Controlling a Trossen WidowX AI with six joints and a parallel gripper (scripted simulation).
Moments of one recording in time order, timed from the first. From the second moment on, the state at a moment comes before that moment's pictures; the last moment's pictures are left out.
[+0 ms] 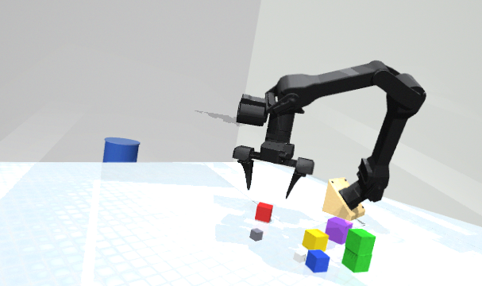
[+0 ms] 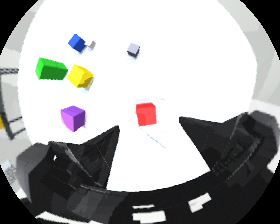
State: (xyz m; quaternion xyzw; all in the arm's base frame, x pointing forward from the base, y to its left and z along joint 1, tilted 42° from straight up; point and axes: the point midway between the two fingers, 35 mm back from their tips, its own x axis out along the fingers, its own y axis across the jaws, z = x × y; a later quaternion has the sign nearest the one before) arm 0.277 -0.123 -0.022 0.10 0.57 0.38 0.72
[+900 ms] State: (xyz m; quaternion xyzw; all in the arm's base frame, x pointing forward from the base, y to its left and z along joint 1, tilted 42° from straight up) arm 0.280 -0.098 -0.051 0.10 0.57 0.37 0.72
